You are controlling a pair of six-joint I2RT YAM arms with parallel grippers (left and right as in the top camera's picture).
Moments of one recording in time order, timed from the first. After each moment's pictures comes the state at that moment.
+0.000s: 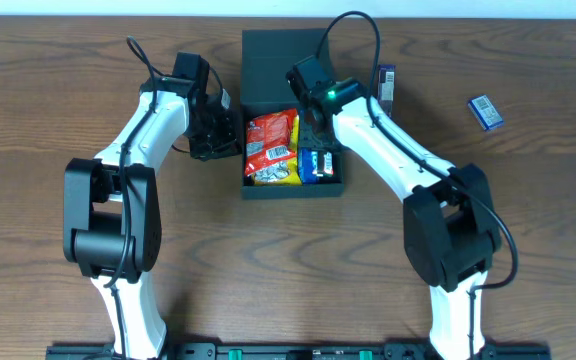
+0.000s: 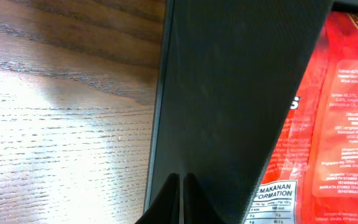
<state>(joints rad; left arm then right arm) -0.15 2.06 1.51 -0.89 0.47 -0.35 0.52 2.13 1.71 -0.91 0.18 0.57</state>
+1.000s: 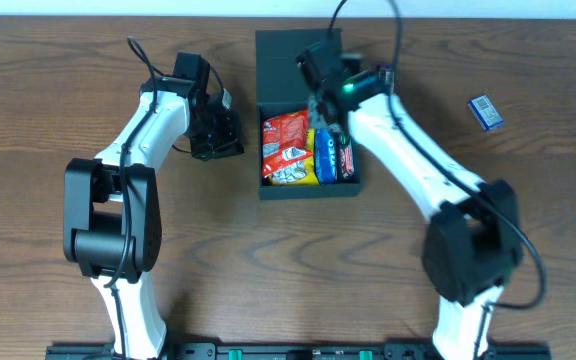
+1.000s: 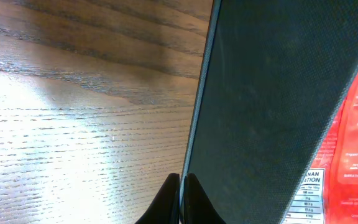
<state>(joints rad) -0.15 2.06 1.51 -0.88 0.48 -0.35 0.48 2.00 1.73 -0.88 0.37 0.53</state>
